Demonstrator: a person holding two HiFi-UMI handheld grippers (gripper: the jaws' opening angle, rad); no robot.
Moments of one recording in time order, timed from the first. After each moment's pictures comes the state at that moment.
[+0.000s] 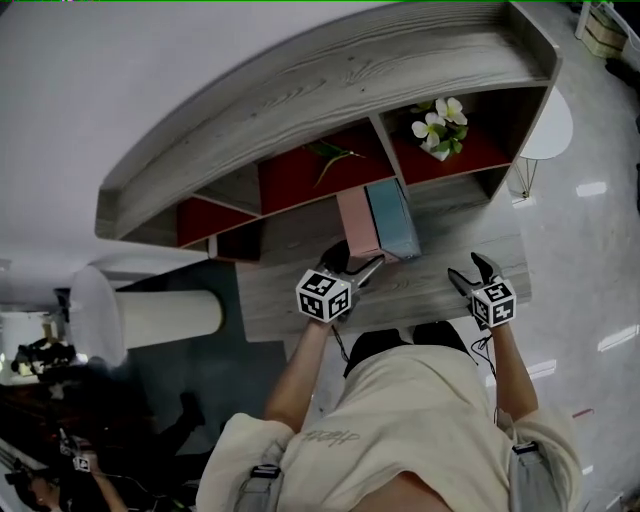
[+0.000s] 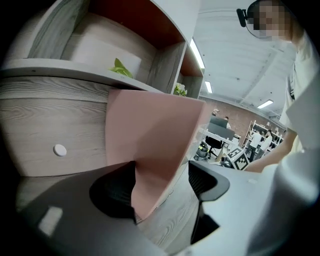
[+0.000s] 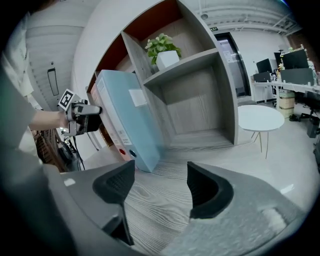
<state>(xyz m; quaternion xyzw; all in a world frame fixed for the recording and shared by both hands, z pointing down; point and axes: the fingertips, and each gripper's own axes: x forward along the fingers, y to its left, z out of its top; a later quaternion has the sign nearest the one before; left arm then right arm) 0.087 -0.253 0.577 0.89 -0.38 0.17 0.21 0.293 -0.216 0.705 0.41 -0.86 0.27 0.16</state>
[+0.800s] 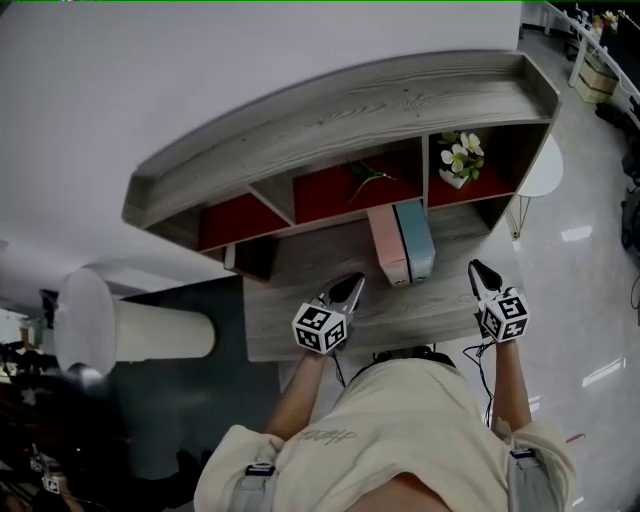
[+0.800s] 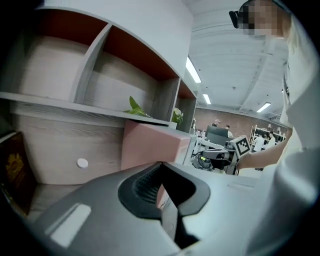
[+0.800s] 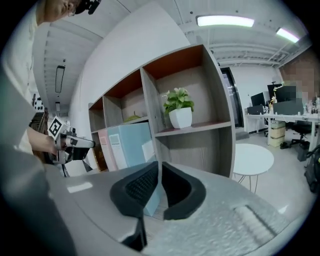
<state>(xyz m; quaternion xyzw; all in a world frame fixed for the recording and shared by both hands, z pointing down) 0.026 -0.213 0.530 0.89 -0.41 0.10 0.16 0.286 -0.237 0.567 0.48 -0.86 0.15 0.07</state>
